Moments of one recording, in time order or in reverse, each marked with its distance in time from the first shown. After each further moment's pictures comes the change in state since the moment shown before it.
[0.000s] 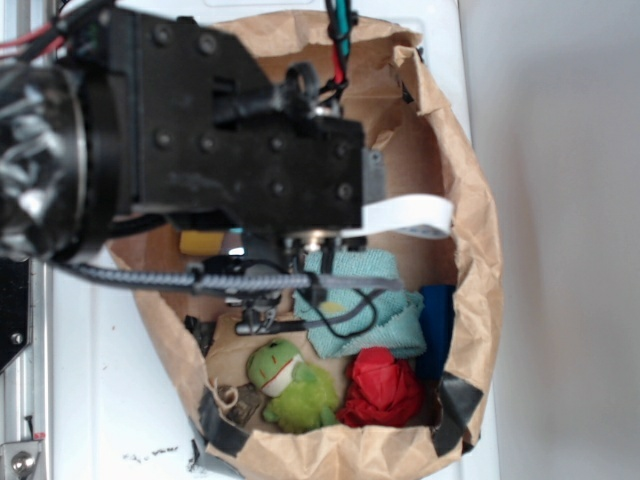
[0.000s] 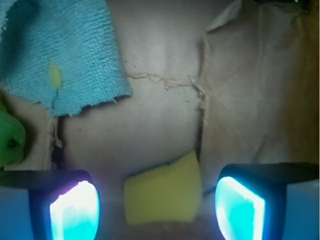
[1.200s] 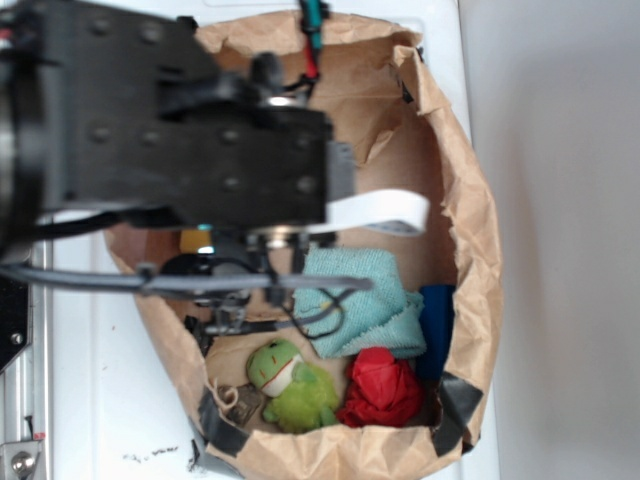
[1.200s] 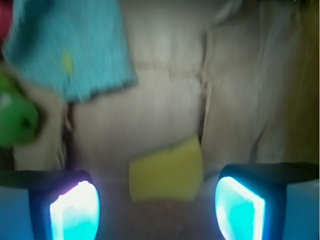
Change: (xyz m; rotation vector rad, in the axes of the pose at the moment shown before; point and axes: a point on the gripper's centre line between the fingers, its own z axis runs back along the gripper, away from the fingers) arm -0.016 0.006 0.011 0.003 0.009 0.018
